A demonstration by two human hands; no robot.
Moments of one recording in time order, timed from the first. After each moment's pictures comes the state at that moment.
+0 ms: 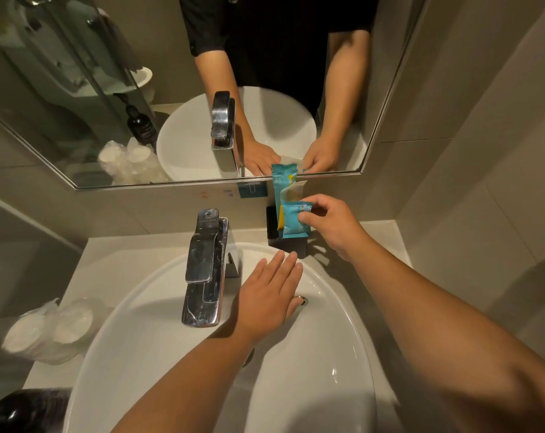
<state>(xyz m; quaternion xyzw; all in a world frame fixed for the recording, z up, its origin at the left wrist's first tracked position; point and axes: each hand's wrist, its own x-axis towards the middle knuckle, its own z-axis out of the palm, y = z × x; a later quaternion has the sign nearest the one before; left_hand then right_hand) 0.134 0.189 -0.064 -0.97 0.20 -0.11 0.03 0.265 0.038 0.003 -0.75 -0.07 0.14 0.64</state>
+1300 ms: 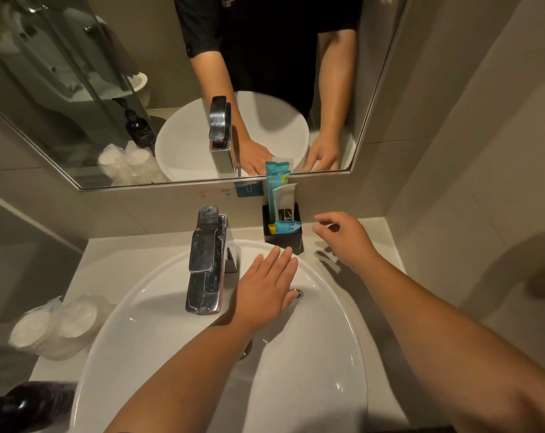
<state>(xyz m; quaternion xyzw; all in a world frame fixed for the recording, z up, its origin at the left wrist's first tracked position) 0.131 0.188 -0.052 -0.98 0.18 0.01 0.01 0.239 0.001 -0.019 -0.86 -0.03 0.07 0.51</state>
